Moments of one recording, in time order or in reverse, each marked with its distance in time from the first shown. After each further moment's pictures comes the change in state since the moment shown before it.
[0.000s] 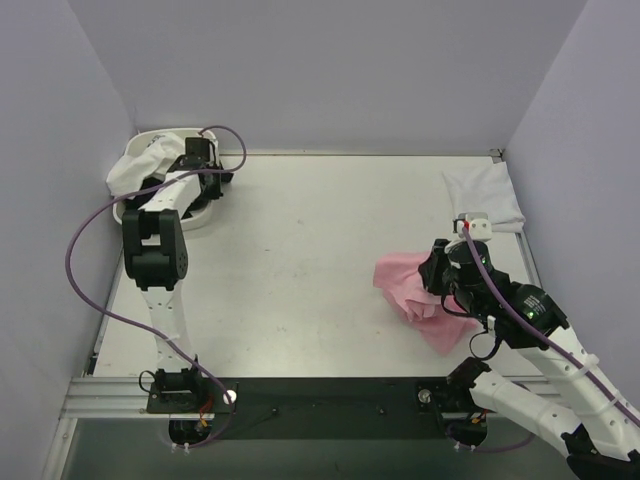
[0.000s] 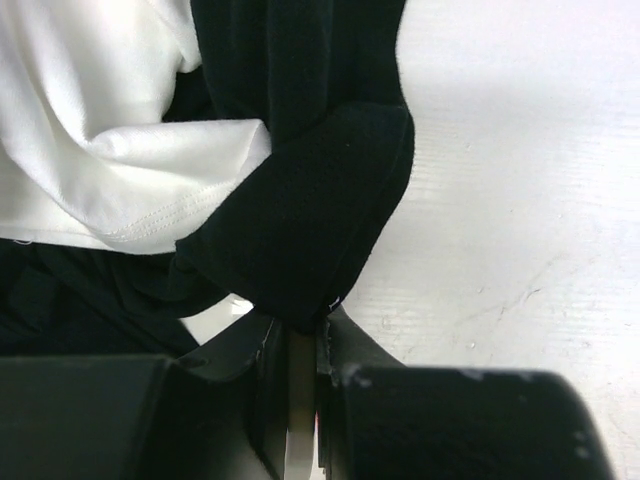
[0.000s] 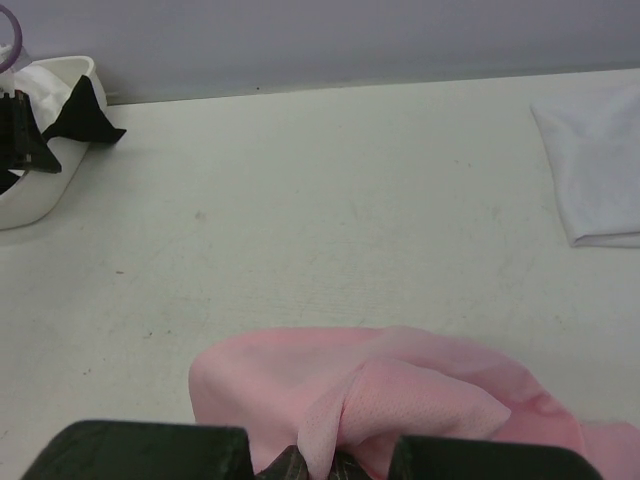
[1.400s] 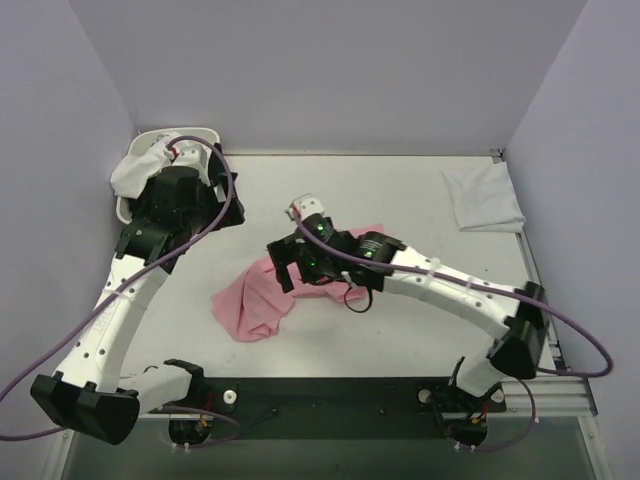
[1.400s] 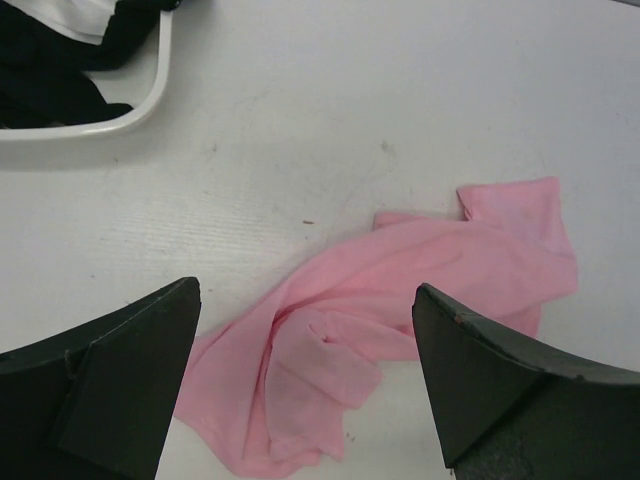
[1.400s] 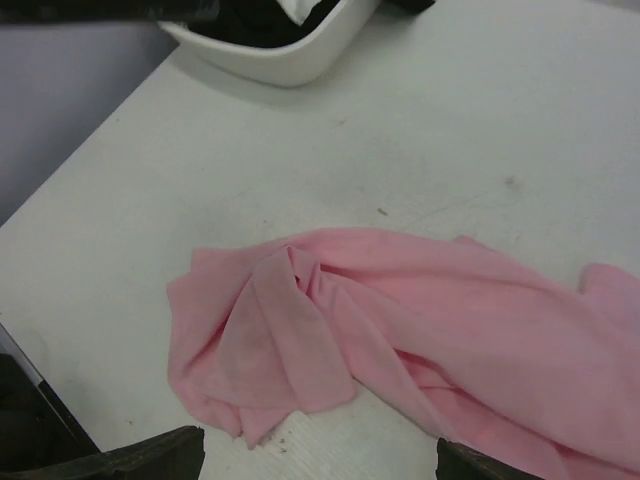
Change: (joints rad) left arm -0.281 -0.990 -0.420 -0.255 -0.063 -0.369; right arm 0.393 0.899 0.473 0.263 -0.195 -0.058
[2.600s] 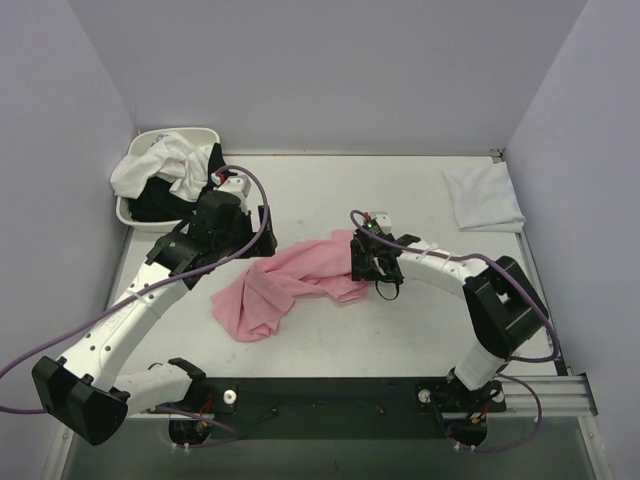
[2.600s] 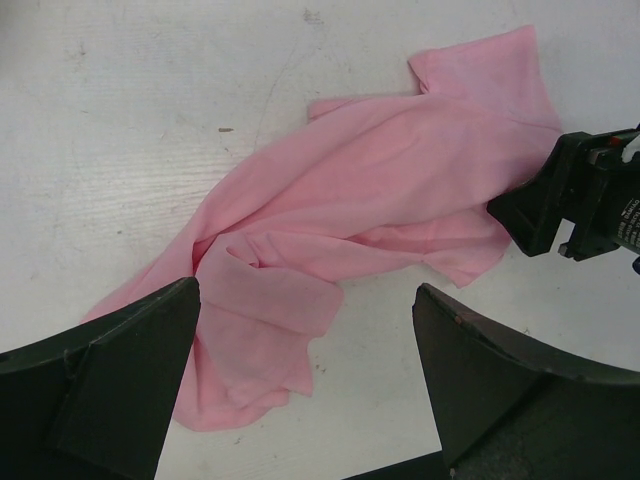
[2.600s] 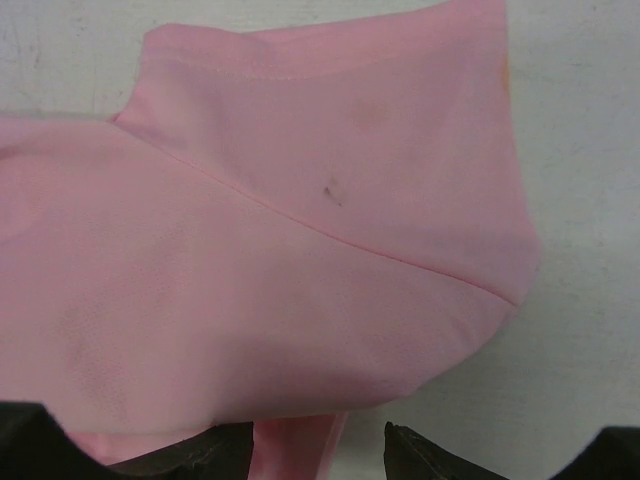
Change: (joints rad) left arm -0.233 -0.051 -0.180 0.009 0.032 -0.060; right arm -0.441 -0.022 -0.542 0.229 0.048 0.090
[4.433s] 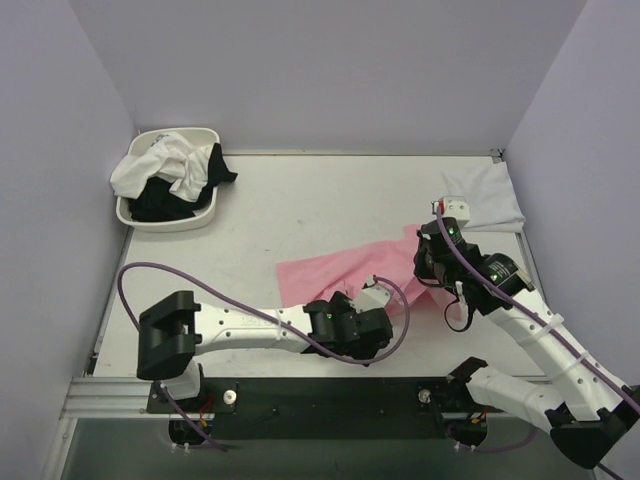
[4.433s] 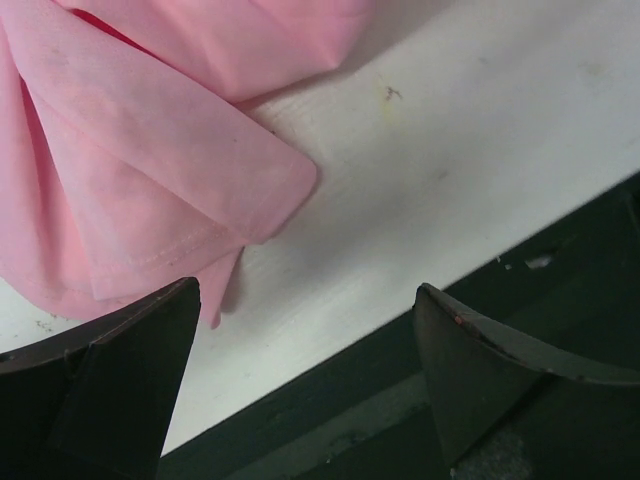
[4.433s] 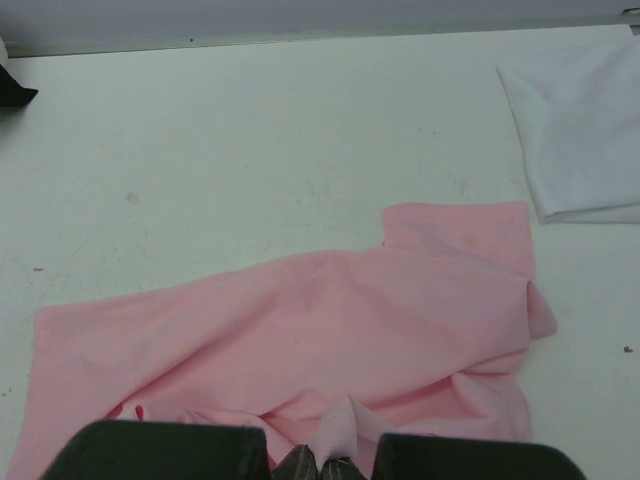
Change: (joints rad) left arm -0.879 0.507 0.064 0.060 -0.275 -0.213; right arm -0.011 -0.653 0.118 -0.479 0.175 -0.032
